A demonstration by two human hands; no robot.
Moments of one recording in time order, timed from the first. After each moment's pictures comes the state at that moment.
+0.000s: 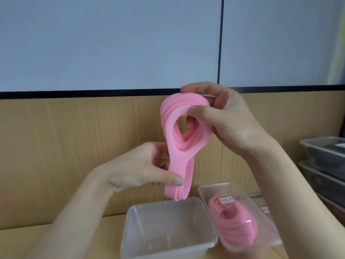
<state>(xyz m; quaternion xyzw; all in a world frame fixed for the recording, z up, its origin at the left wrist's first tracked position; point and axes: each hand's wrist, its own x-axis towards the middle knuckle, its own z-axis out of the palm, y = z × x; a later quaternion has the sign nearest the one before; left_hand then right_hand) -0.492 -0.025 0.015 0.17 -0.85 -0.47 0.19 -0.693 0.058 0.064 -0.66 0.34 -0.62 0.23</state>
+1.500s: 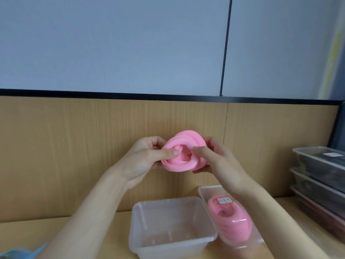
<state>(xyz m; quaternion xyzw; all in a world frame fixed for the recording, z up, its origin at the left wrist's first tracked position) -0.495 -0.040 0.001 0.18 -0.70 -0.58 0.37 -0.674 0.068 -0.002 -0.53 0.56 -0.59 0.25</state>
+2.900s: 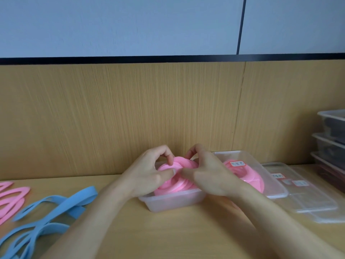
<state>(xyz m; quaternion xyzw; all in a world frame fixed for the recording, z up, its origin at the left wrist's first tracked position) -0.455 0.007 -0.074 0.30 -0.85 -0.31 0.30 -0.641 0.068 -0.083 -0.62 0.66 -0.37 0.21</state>
